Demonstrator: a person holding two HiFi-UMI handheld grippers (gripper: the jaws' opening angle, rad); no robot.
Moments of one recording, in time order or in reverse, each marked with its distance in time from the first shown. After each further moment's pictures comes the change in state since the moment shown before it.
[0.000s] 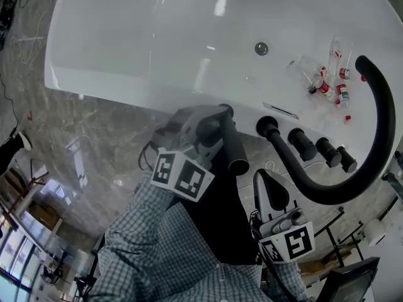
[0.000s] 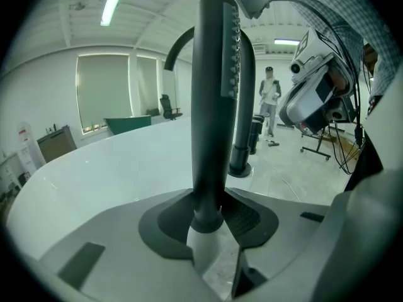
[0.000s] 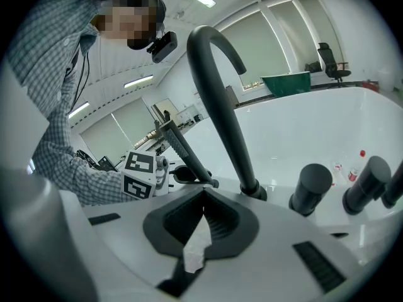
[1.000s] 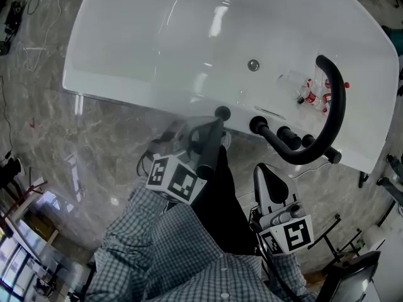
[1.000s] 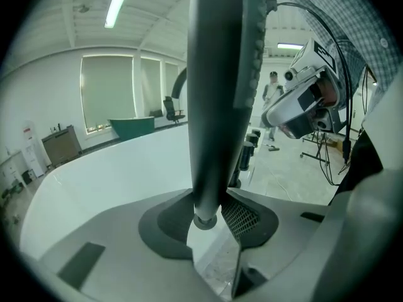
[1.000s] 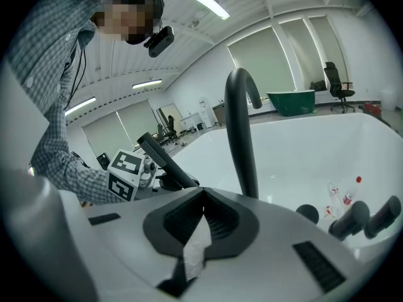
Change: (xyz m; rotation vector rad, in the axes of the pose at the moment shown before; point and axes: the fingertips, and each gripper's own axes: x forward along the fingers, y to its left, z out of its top) left arm -0.067 -0.005 0.032 -0.013 0.011 0.007; right arm -0.031 0.033 0.049 -0.089 -0.089 -0.024
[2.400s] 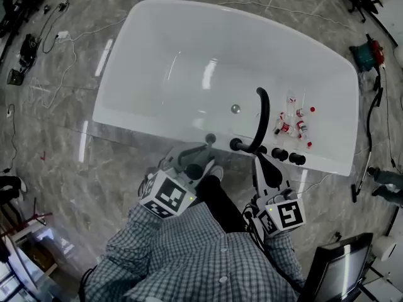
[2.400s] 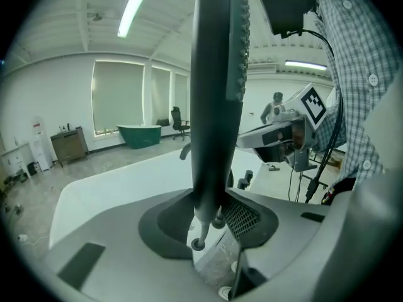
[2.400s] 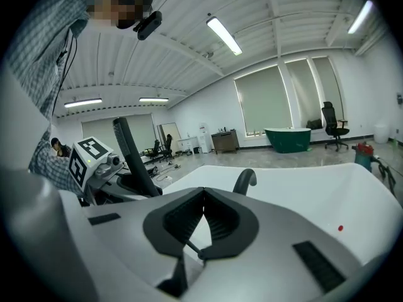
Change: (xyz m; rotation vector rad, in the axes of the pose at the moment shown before) left arm -0.136 -0.008 0.161 -0.091 -0.093 0.028; right arm -0.087 0.025 0.146 -0.151 -0.248 -0.076
